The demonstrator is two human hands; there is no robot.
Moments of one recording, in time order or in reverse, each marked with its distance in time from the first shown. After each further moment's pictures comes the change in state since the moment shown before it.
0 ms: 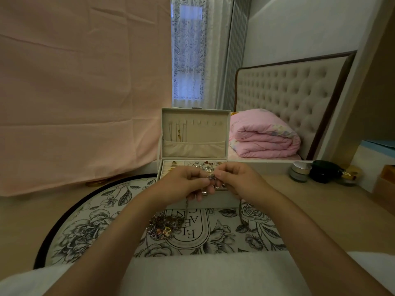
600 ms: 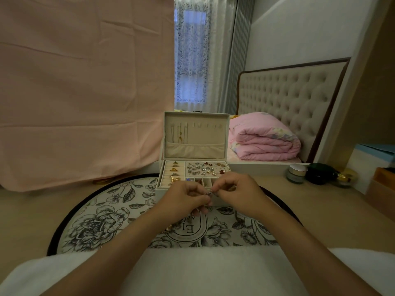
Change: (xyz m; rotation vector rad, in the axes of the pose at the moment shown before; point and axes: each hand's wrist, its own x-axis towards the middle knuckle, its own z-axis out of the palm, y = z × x) left_hand -0.027 -0.010 0.033 -0.063 0.176 -0.092; right_hand -0.021 0.017 0.003 -0.380 0.136 -0.176
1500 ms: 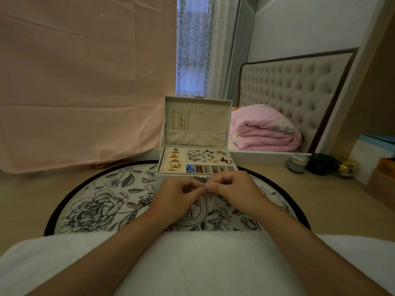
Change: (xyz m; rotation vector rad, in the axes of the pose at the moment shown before) left_hand -0.021 -0.029 0.006 0.188 0.217 0.180; right_hand -0.015 -0.001 0.021 0.169 -0.047 0.154
